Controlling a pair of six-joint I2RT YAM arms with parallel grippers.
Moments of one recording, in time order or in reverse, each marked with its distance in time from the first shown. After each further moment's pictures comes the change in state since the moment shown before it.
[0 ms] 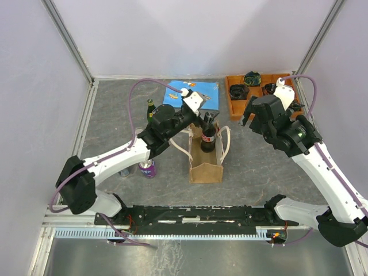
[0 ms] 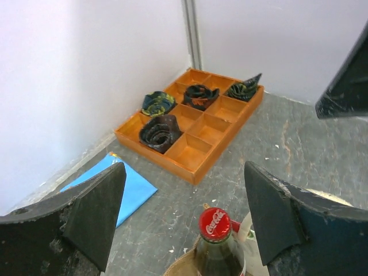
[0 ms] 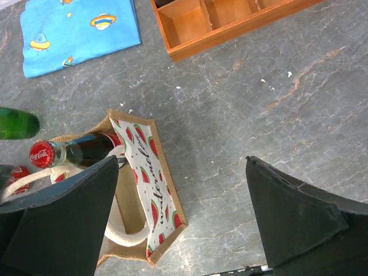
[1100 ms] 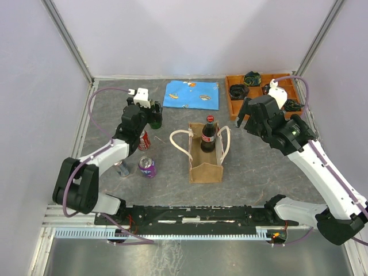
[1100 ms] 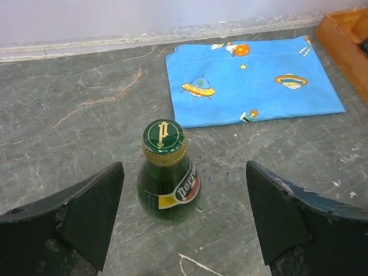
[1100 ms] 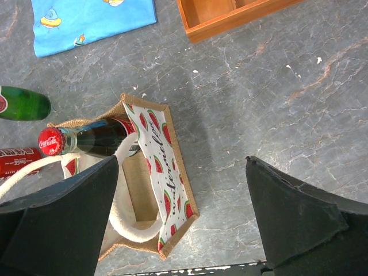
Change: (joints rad) left arm 0.496 -0.072 -0.307 -0.034 -0.194 -0.209; right arm 0.000 0.016 -0.037 0.042 -0.092 0.016
